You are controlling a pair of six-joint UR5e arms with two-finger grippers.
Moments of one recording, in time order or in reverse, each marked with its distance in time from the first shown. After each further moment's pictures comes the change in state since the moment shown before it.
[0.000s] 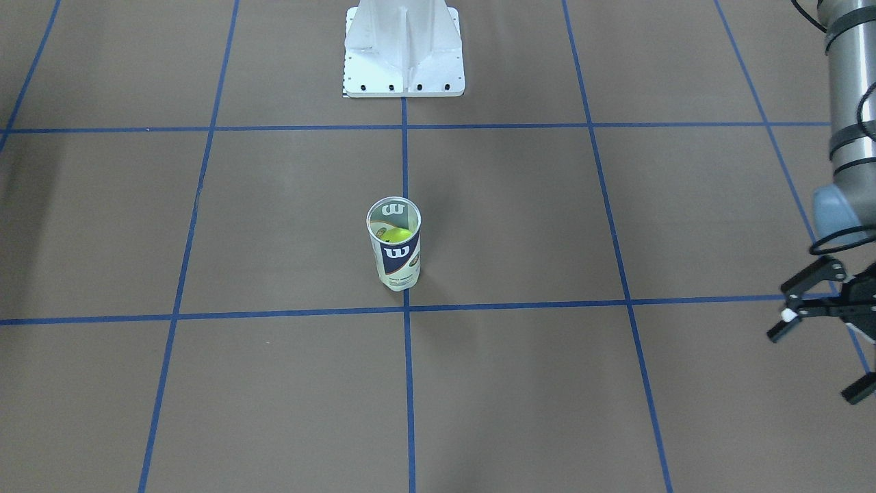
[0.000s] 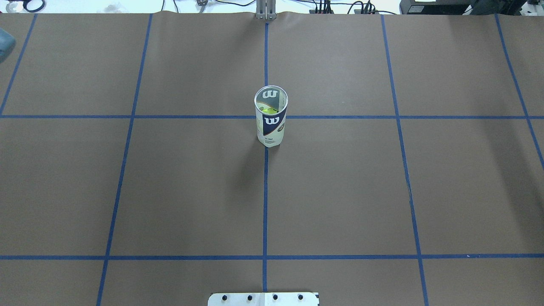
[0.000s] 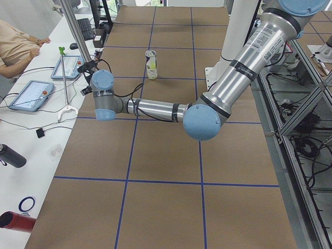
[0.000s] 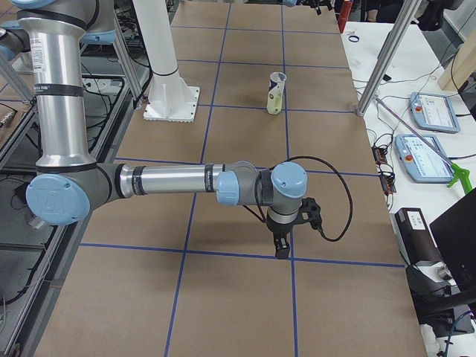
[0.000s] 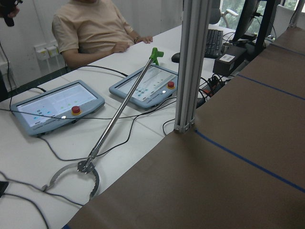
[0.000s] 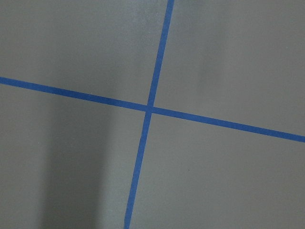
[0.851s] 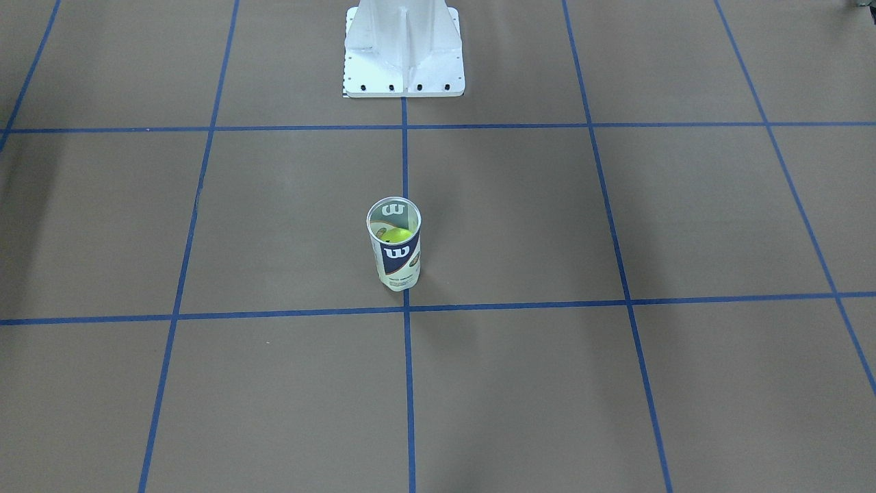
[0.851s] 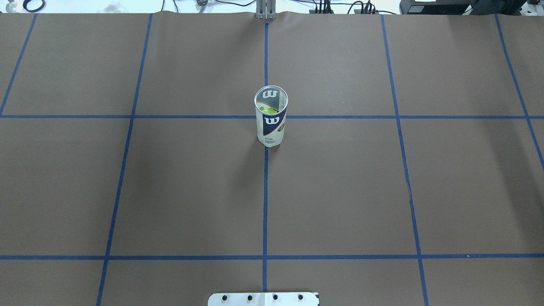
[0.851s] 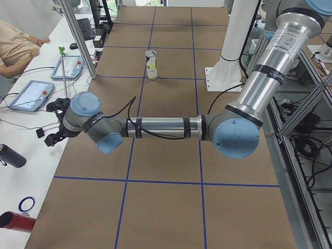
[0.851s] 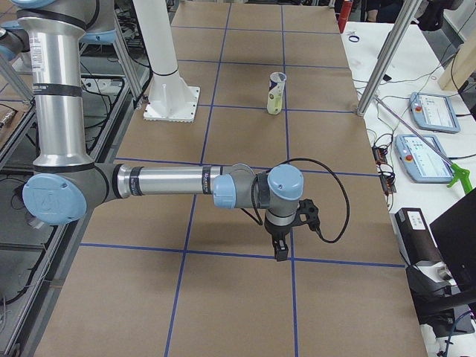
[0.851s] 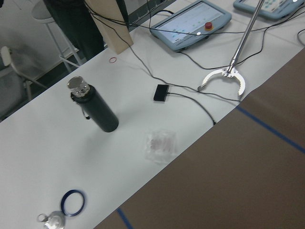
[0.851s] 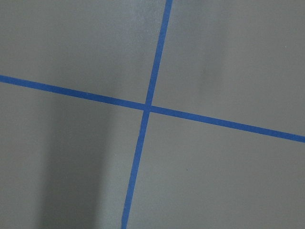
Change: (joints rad) left arm -0.226 0.138 -0.029 0.467 0.290 0.654; right arm 0.000 -0.019 -0.002 0.041 0.000 0.005
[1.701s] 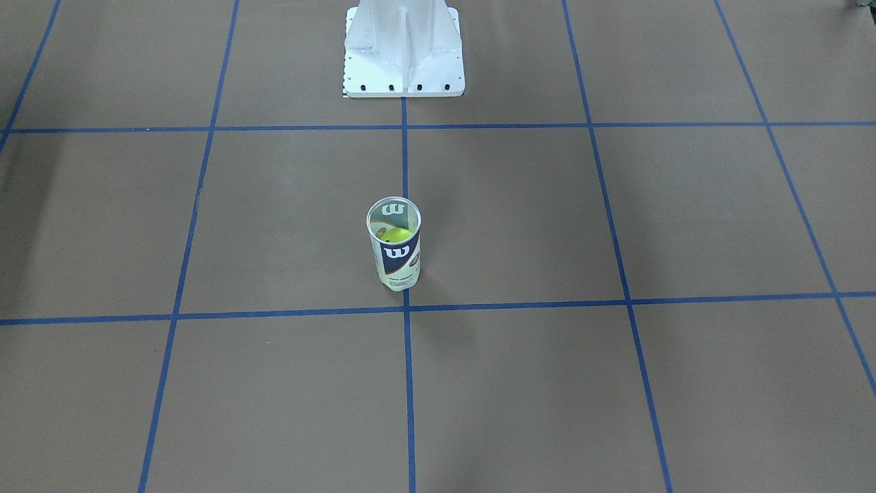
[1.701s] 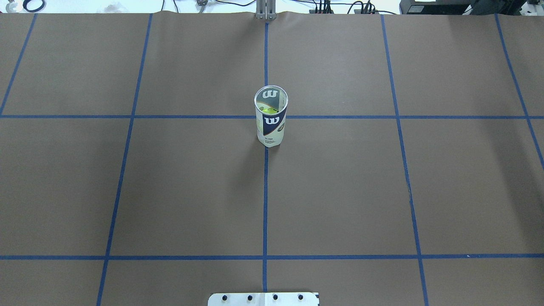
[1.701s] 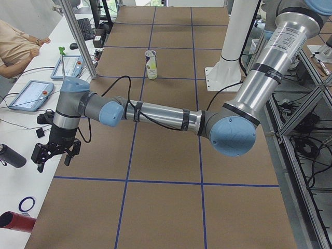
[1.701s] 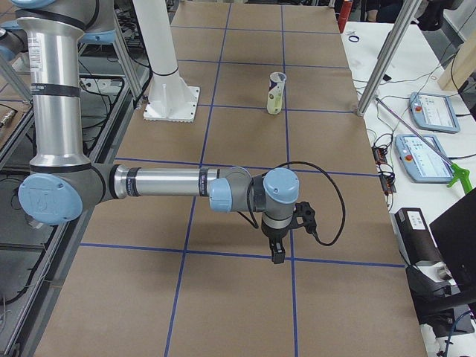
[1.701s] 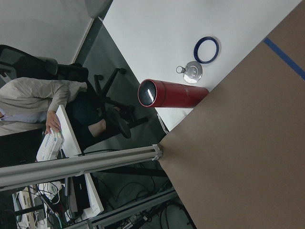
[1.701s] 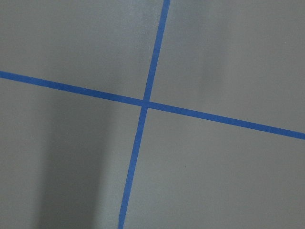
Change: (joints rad) left arm 0.012 -0.057 -0.166 0.719 0.427 0.299; right arm 0.000 -0.021 -0.002 0.032 -0.001 0.002
